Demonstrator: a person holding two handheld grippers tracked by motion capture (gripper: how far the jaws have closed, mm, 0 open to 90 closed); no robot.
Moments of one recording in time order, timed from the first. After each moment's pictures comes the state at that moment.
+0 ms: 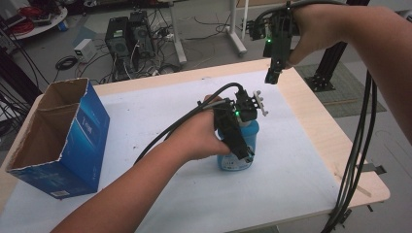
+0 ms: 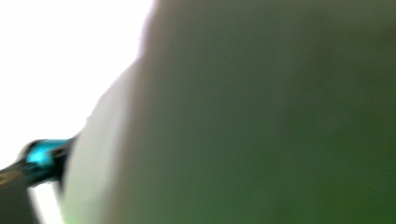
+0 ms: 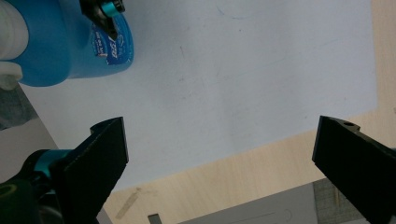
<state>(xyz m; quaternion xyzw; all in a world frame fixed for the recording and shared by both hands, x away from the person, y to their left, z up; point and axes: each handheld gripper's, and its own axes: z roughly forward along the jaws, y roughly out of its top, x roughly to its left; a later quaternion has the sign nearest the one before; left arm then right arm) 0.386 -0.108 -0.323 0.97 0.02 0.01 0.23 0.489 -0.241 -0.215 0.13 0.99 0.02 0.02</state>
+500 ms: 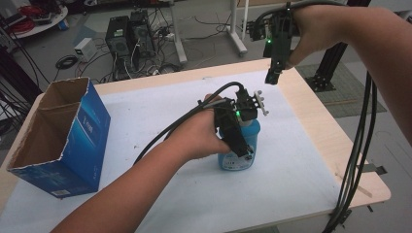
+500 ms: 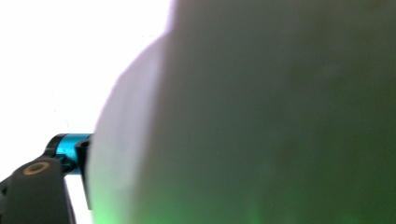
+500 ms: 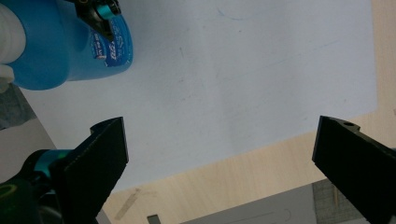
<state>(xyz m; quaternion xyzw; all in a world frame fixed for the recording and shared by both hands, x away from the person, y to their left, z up) 0.386 -0.106 -0.322 0.97 0.02 0.02 0.23 0.490 -0.238 -0.217 0.13 0.99 0.02 0.03</state>
